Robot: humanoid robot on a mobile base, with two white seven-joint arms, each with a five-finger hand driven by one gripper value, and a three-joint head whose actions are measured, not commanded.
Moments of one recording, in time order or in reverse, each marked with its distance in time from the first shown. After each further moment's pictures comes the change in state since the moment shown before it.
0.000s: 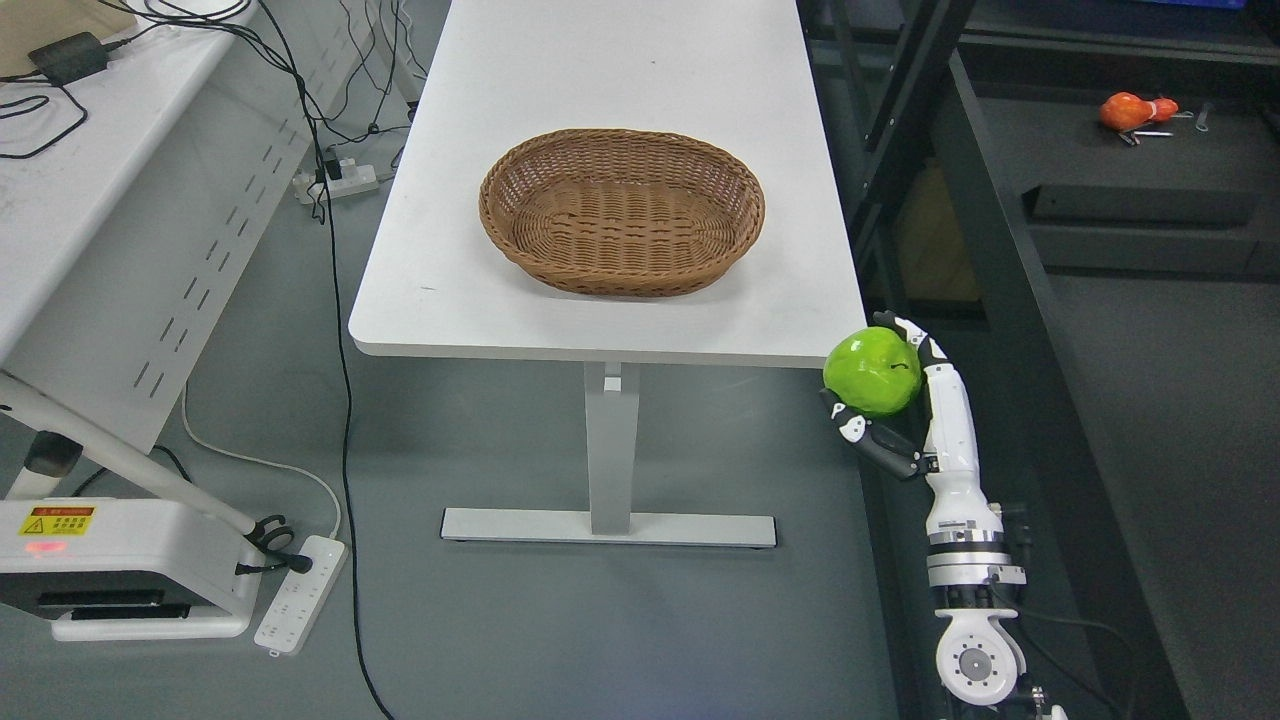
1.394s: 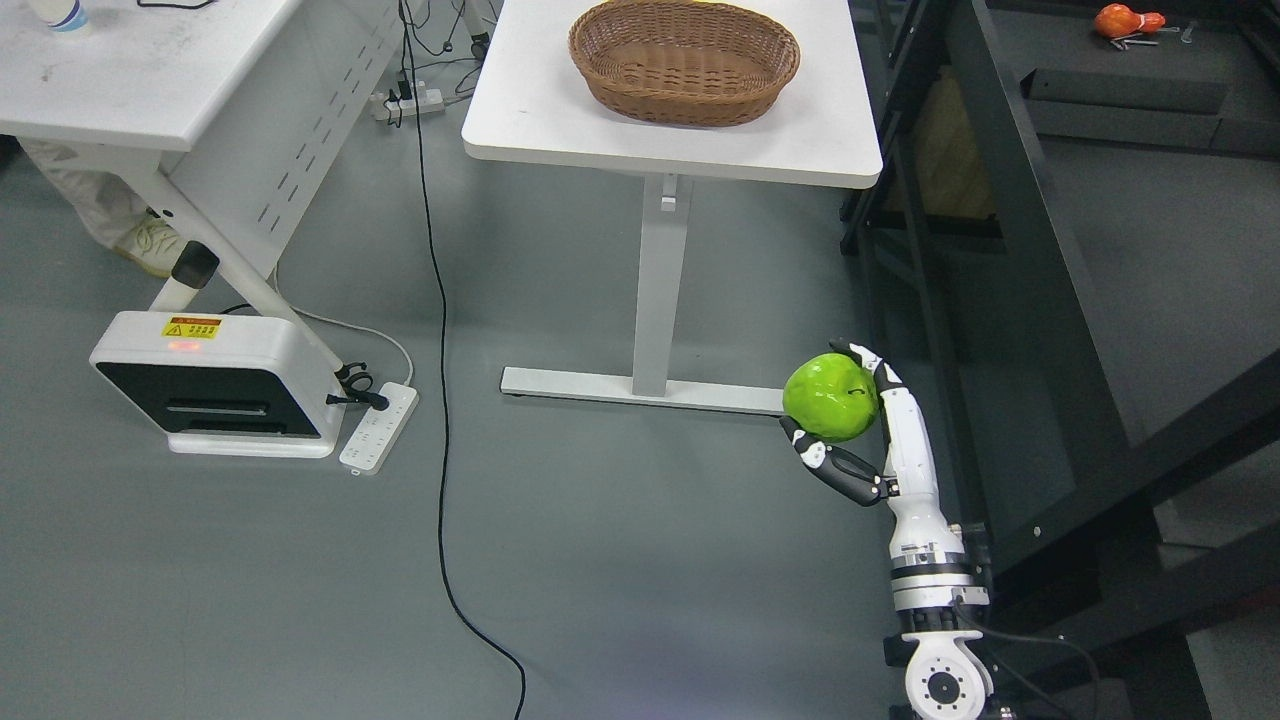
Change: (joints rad) left arm 0.000 0.000 0.000 0.000 0.000 0.004 0.000; right arm 0.044 0.011 0.063 -0.014 -0.004 0.004 -0.003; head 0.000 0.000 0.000
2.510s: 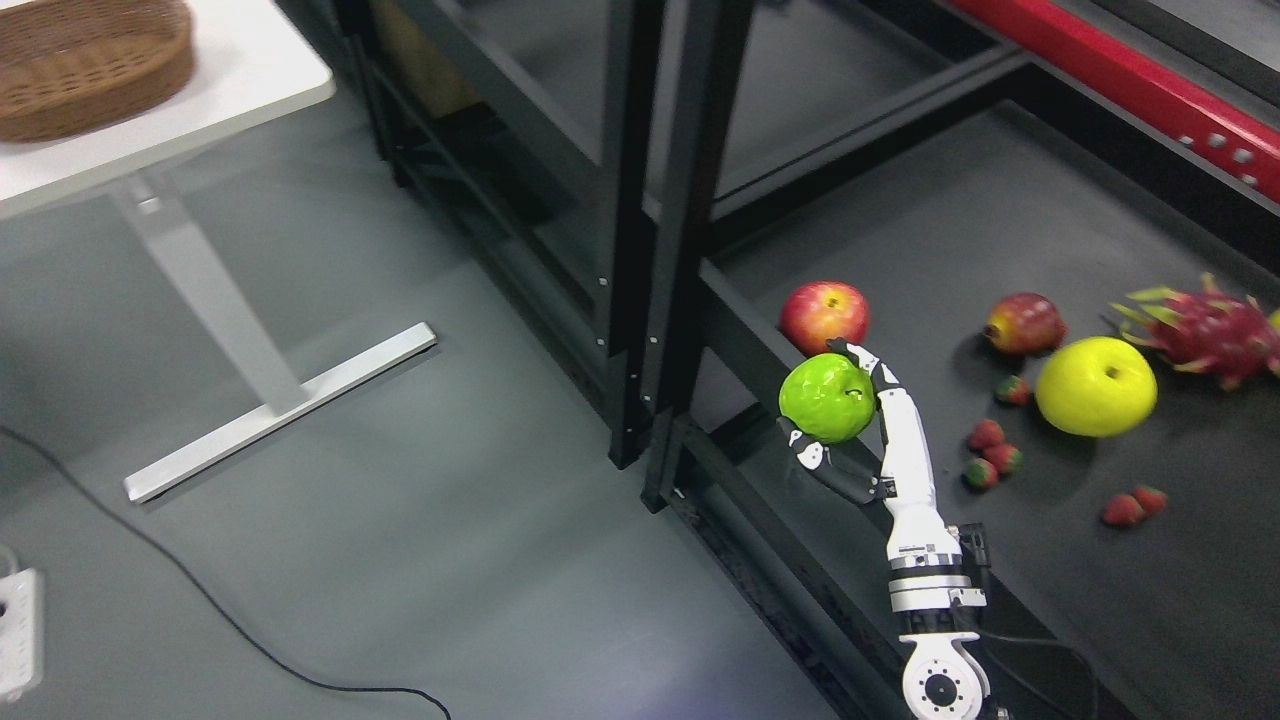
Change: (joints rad) left arm 0.000 0.000 0.000 0.000 0.000 0.000 0.000; right arm 0.001 0.001 0.005 0.005 -0.001 -0.006 0.000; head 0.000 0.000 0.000
